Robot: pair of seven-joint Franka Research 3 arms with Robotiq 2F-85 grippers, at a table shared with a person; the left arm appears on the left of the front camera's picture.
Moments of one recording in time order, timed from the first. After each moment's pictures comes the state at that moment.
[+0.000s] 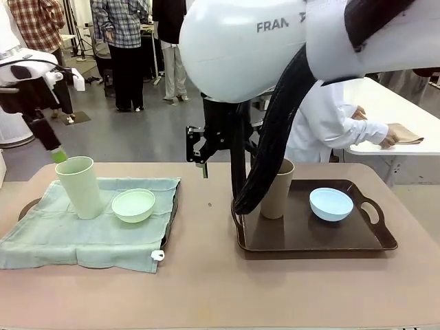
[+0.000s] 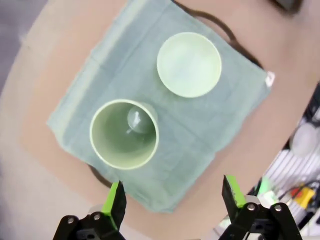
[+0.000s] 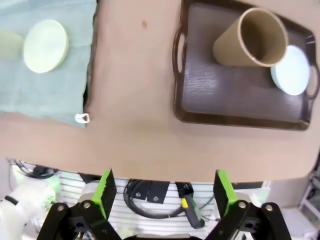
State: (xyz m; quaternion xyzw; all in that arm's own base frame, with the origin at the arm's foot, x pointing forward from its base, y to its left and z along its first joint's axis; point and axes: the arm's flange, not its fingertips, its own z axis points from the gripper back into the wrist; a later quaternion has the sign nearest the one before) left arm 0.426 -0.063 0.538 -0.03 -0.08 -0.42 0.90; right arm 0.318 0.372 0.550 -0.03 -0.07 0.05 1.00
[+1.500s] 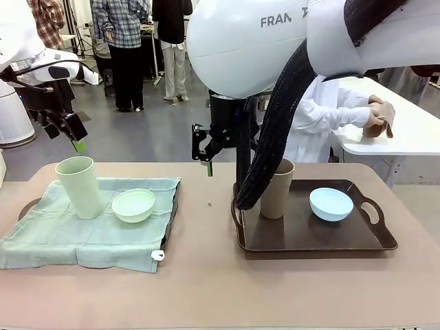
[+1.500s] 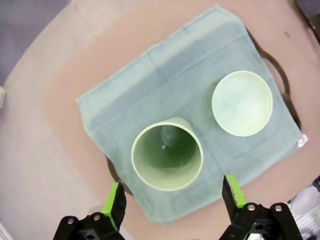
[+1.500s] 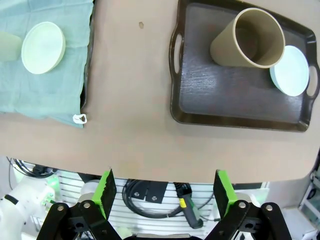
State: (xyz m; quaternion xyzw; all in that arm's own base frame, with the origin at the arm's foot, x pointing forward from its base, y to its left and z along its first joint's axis) left arm 0.461 -0.077 0.530 0.03 -0.12 -0.27 0.95; right arm 0.324 0.366 0.549 -0.02 -0.07 0.05 1.00
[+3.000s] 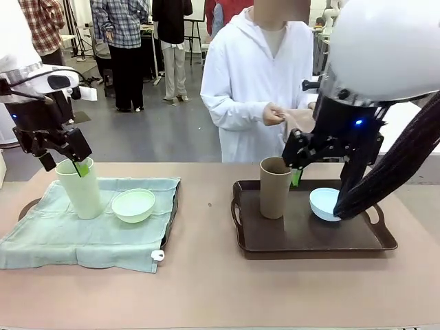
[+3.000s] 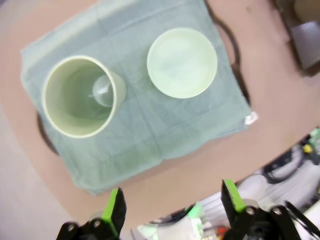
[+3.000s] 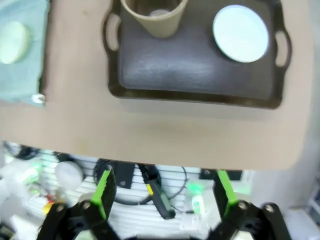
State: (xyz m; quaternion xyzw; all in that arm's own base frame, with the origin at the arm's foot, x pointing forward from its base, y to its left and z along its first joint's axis) left arm 0.392 -0.097 0.520 -0.06 -0.04 -0.19 0.98; right arm 0.289 0.191 0.555 0.03 -0.07 0.04 1.00
